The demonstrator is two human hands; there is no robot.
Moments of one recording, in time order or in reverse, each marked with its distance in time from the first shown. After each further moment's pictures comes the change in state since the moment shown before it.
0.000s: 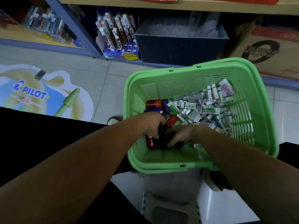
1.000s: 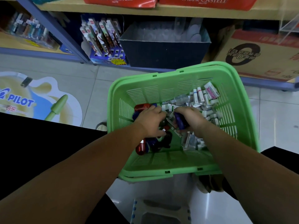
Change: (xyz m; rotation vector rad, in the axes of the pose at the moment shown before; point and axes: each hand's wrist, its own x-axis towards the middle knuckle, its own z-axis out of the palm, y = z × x) left_hand 0.045 0.022 0.010 0.220 0.393 0.204; right_hand -0.054 0.008 -0.047 0.763 0.553 -0.200
